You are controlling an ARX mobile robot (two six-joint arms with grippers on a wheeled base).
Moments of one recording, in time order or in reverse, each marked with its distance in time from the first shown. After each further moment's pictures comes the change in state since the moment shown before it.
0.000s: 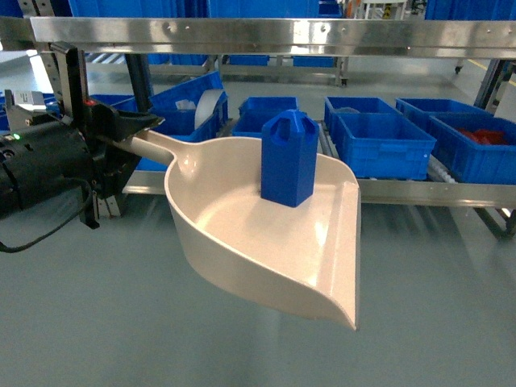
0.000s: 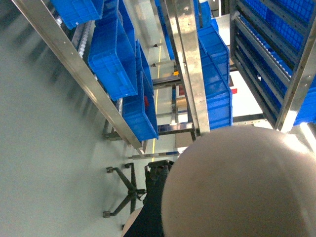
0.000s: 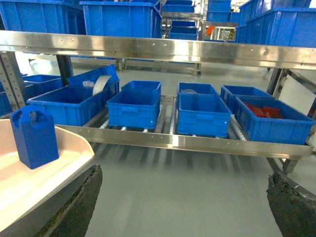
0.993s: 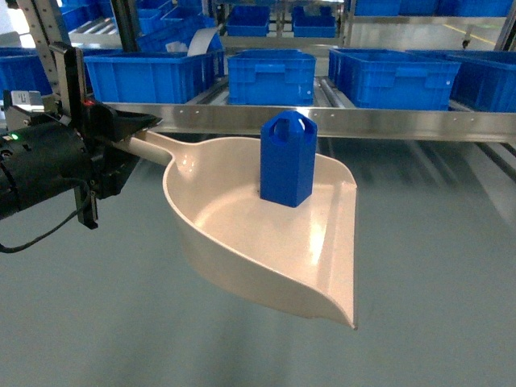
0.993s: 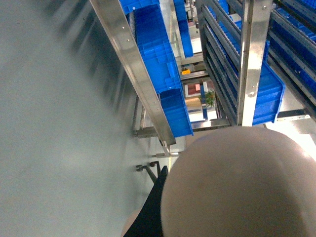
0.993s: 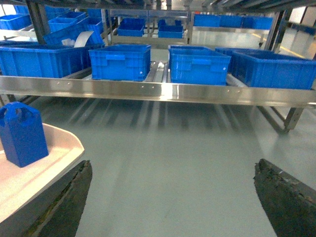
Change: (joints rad) left arm 0.001 0.000 0.000 0.000 0.000 0.000; right arm 0.000 0.000 0.000 -0.002 0.000 0.000
